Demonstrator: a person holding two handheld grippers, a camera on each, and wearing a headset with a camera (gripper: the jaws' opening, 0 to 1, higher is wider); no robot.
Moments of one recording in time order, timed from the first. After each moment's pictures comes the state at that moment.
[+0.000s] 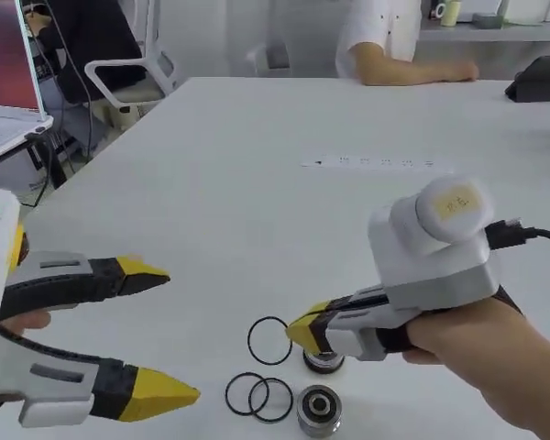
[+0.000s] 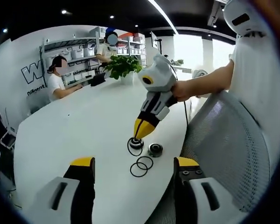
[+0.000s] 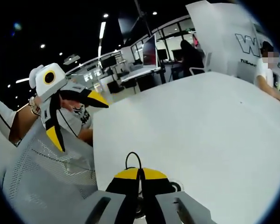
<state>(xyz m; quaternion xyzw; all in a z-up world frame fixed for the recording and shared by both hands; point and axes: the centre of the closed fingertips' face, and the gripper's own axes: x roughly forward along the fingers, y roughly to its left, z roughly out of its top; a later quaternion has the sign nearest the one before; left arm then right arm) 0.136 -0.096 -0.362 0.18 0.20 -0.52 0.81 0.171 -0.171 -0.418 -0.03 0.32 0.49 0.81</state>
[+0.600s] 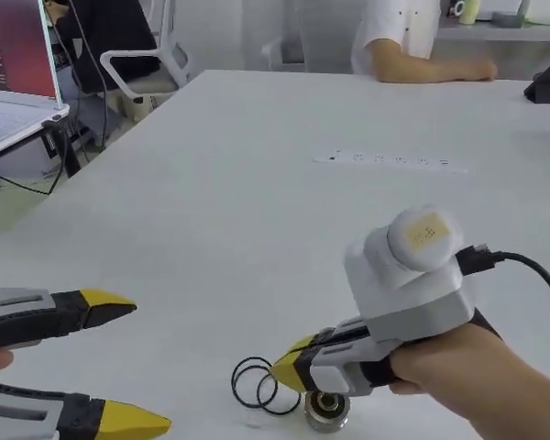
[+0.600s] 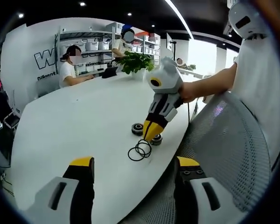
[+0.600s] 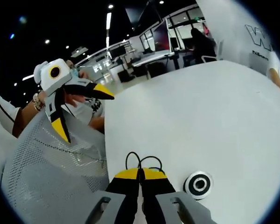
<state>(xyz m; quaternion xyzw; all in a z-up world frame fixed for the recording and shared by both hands) 0.119 -0.073 -0.382 0.14 0.23 -0.49 0.83 0.138 -0.146 -0.449 -0.04 0.37 0.53 0.76</state>
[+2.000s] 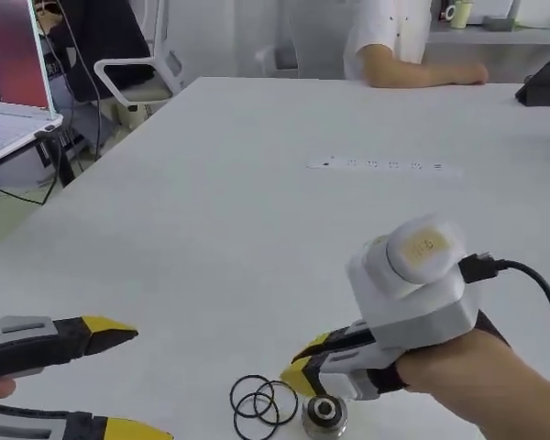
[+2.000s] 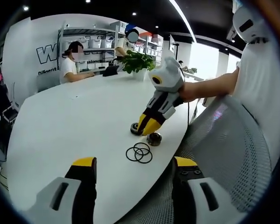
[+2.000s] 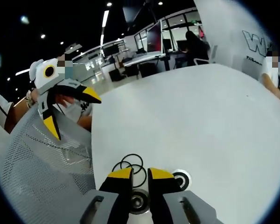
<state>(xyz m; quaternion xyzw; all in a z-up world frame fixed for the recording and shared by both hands) 0.123 -0.071 -0.383 0.11 0.23 -0.49 0.83 0.162 -0.172 -0.445 -0.07 0.36 0.49 0.79</state>
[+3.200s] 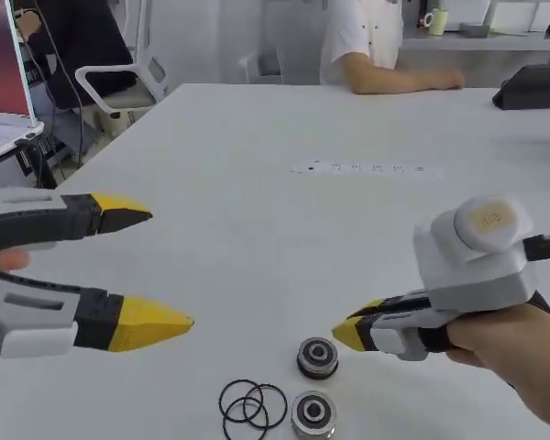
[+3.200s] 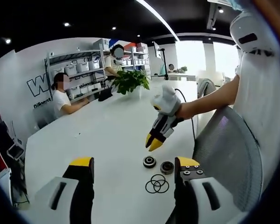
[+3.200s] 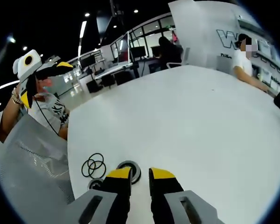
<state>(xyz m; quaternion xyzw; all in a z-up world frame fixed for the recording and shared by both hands) 0.165 -0.114 -0.295 0.18 0.13 -0.52 0.82 0.203 -0.243 -0.446 -0.05 0.35 0.40 0.85</state>
